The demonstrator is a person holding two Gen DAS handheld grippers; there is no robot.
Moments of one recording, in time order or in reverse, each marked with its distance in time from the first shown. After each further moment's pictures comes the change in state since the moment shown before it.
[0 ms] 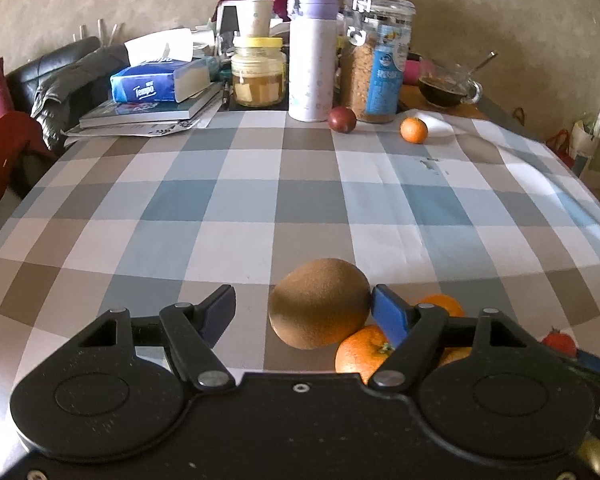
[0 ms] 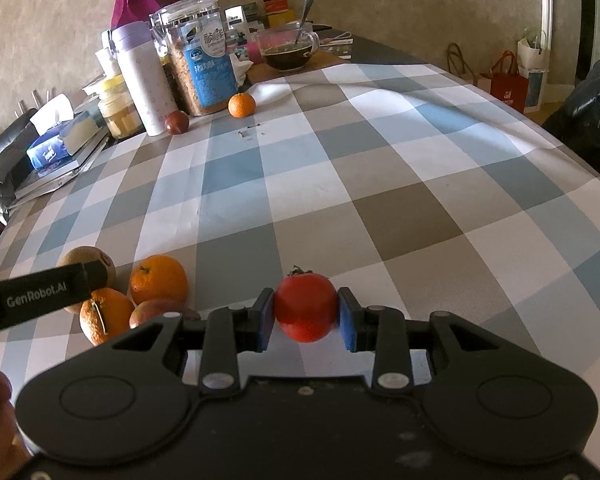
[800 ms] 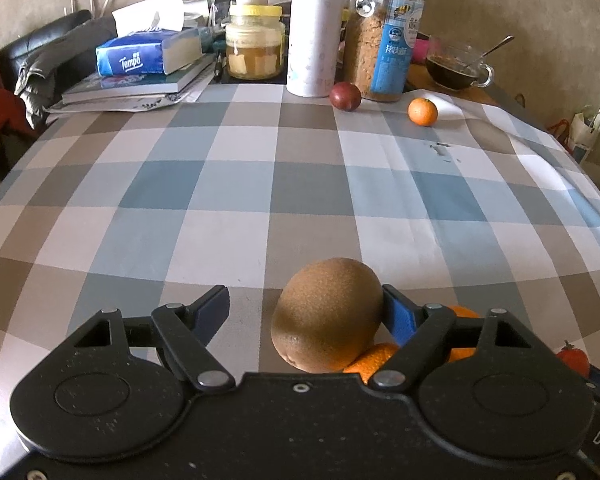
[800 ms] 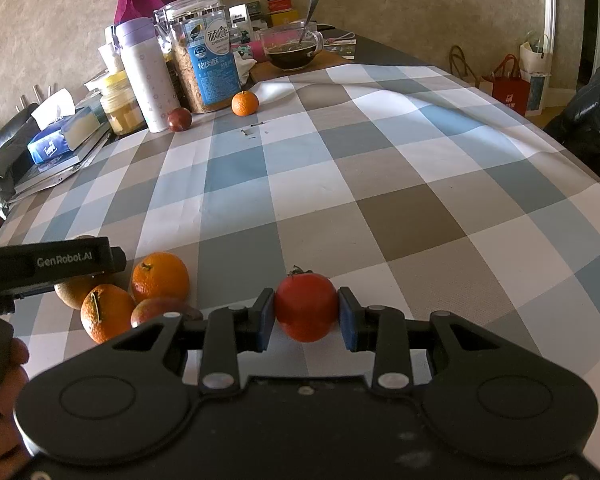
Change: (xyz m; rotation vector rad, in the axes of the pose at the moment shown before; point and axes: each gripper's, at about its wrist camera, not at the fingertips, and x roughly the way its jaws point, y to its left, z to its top) left arm 0.032 0.003 0.011 -0.015 0.092 -0.029; right arm 0.000 0.002 -0.001 -0.014 0.002 0.000
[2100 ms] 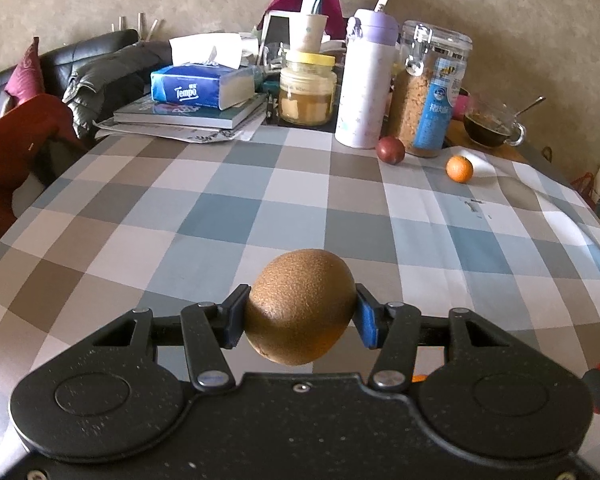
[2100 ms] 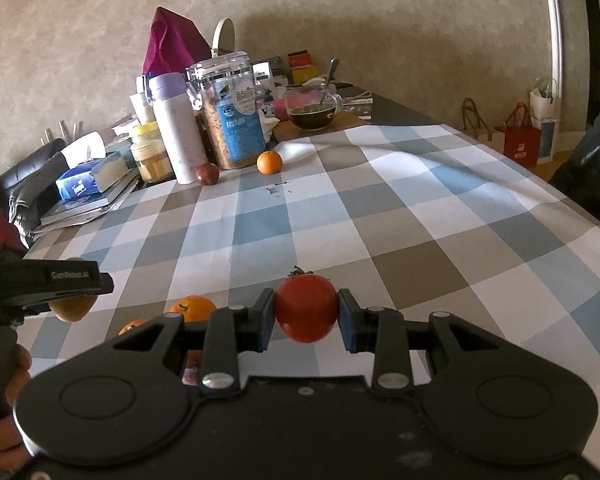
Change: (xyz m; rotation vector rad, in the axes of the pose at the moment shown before) left arm -0.022 0.023 0.001 -0.096 -0.144 0.080; right arm -0.024 0.004 0.000 -0.021 -0.177 0.052
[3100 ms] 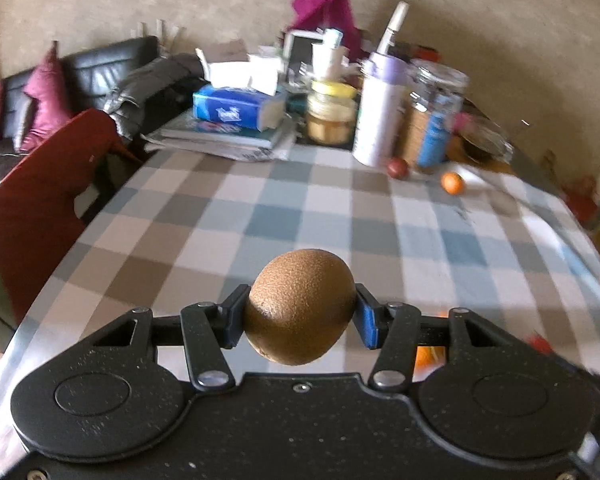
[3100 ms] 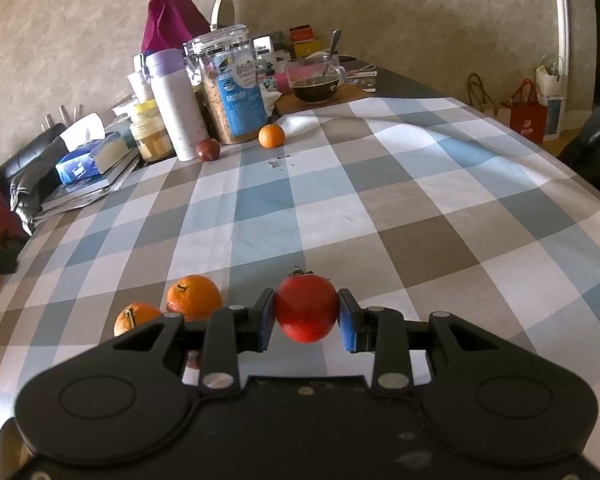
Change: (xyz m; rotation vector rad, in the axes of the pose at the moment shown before) left arm -0.104 0.025 0.009 0.007 0.038 0.015; right arm 0.008 0.001 -0.001 0.003 0.080 0.026
